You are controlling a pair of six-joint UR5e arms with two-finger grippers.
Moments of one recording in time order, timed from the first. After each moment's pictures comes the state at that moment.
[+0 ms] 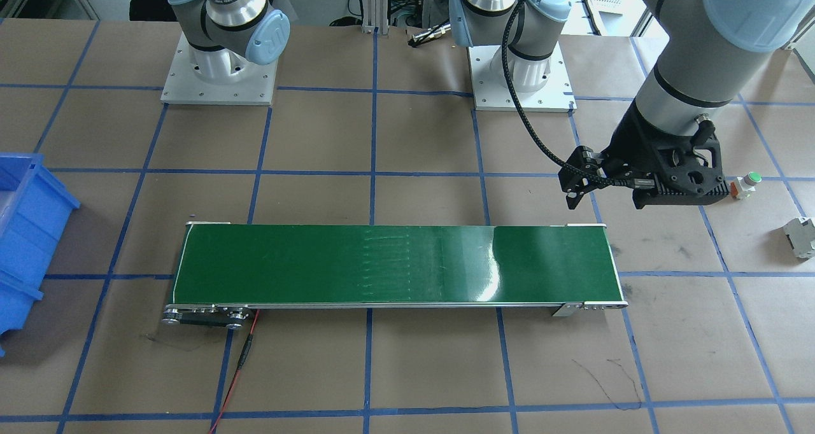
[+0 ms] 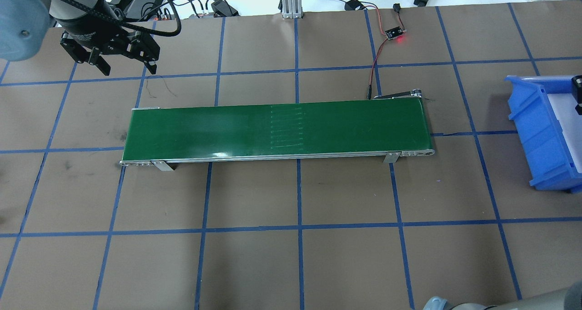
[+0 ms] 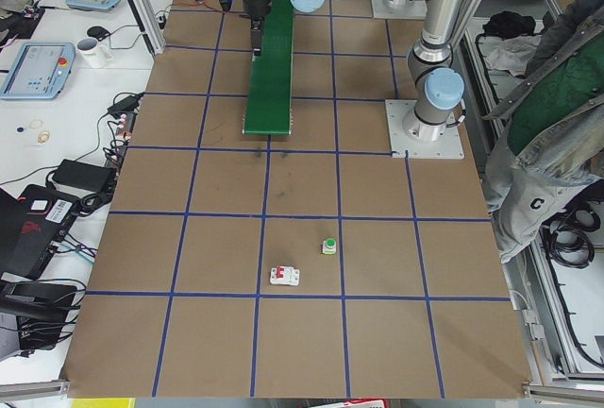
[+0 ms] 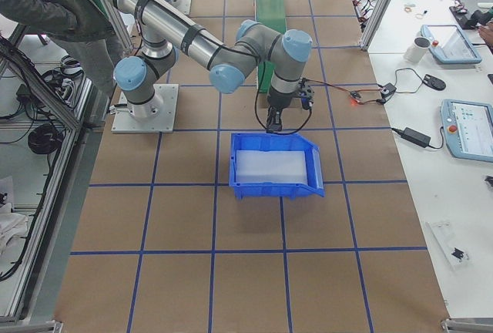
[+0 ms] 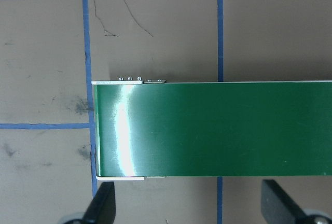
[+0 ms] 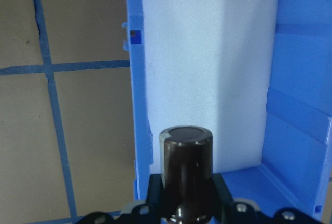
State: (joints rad) left arm -1.46 -1.69 -1.51 -1.45 1.60 0.12; right arm 0.99 -1.37 1.64 -1.81 -1.79 -0.54
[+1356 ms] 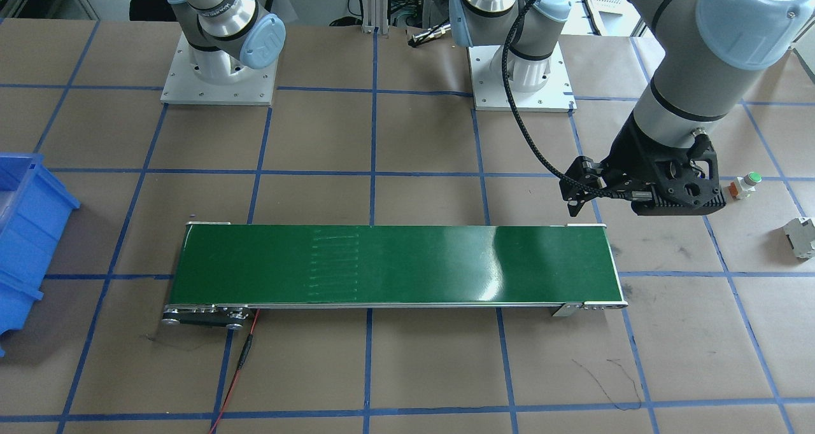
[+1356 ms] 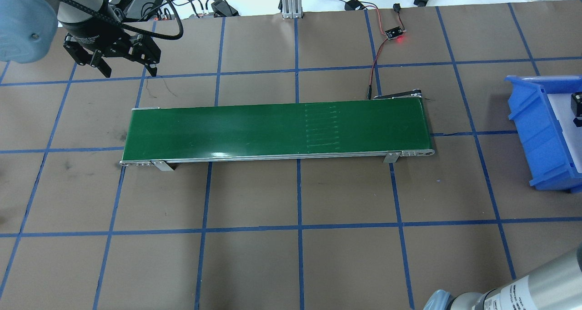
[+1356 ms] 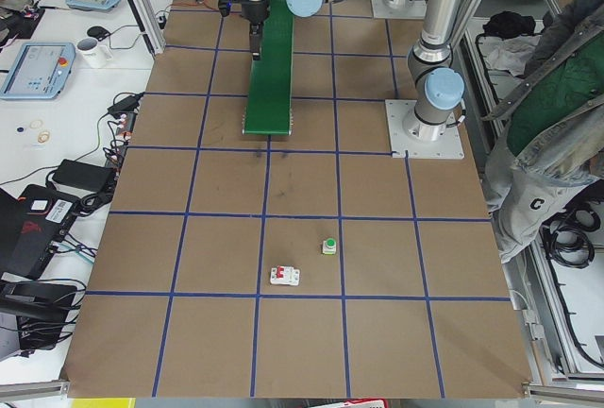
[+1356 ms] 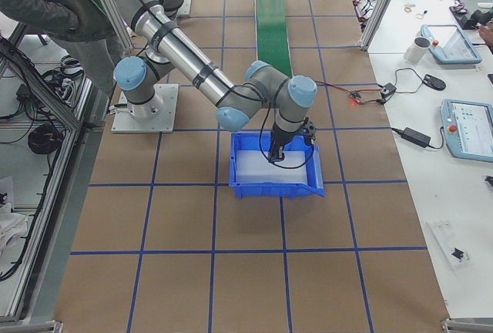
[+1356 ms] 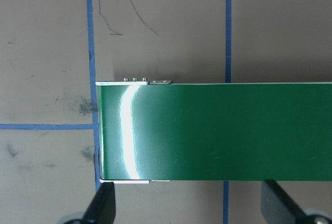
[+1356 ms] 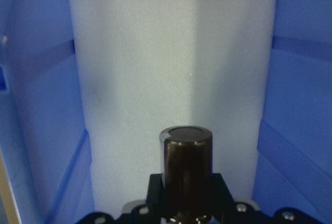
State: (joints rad) left arm -1.46 -1.71 -1.52 -1.43 1.62 0.11; right arm 0.91 -1.20 1.63 -1.95 -1.78 -0.63
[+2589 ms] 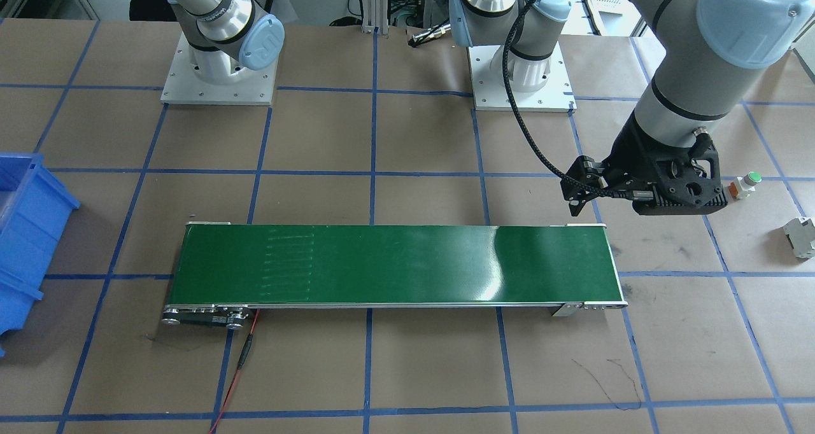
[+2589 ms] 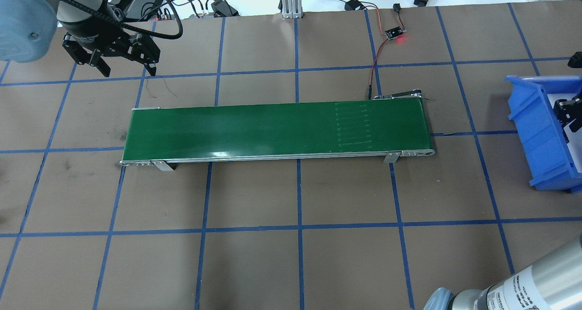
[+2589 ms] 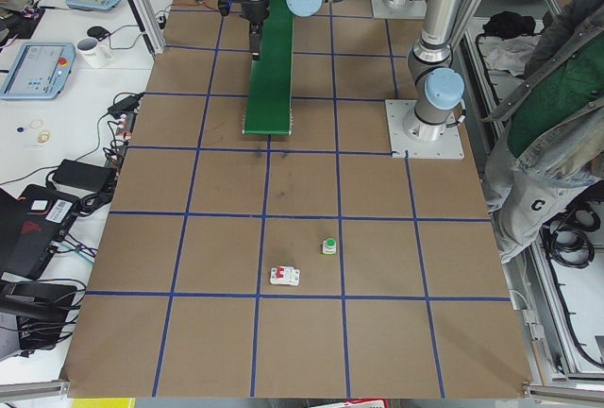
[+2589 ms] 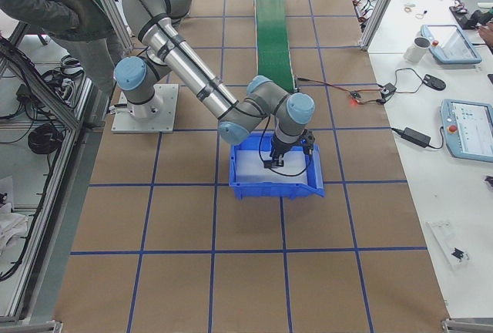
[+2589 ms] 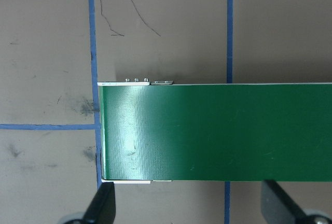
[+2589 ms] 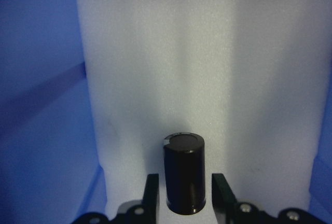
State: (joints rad) left arm -1.46 -1.71 -1.52 -1.44 1.62 0.11; right arm 0.89 -1.14 1.65 -1.99 -1.68 -0.63
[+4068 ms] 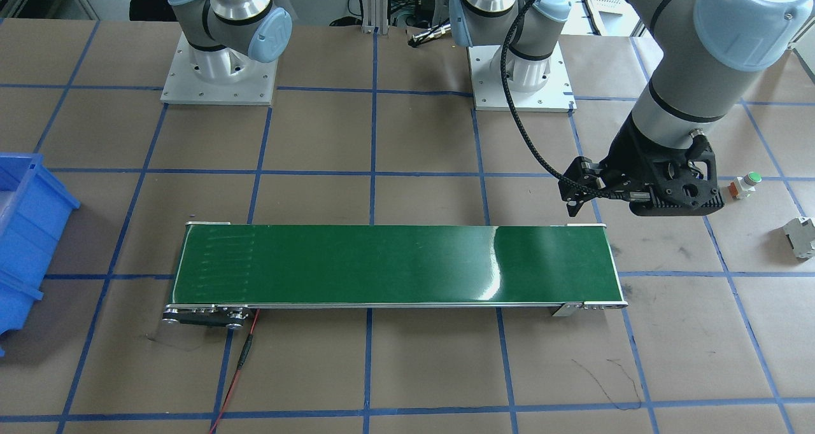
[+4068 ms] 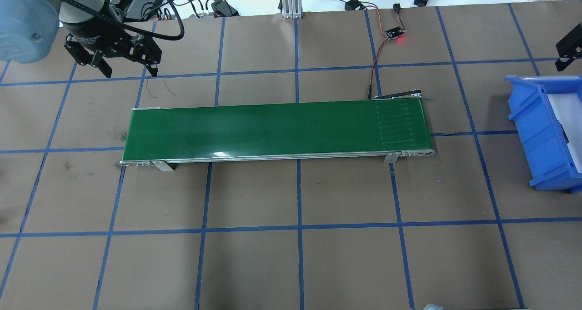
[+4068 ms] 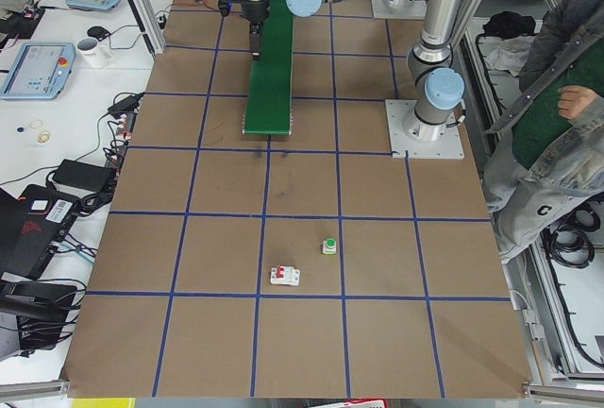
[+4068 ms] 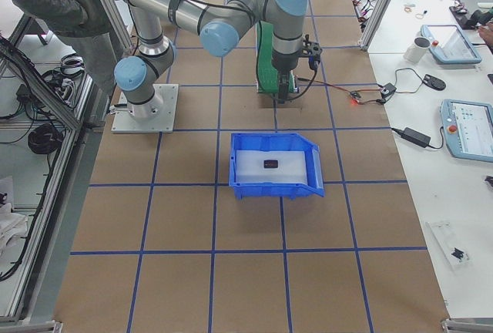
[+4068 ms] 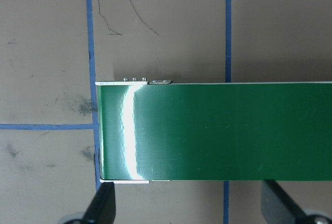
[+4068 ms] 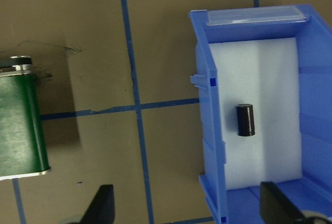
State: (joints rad) left arm -1.46 -1.71 -1.52 -1.44 1.62 0.11; right arm 1.05 -1.48 1.55 -1.71 -1.62 -0.44
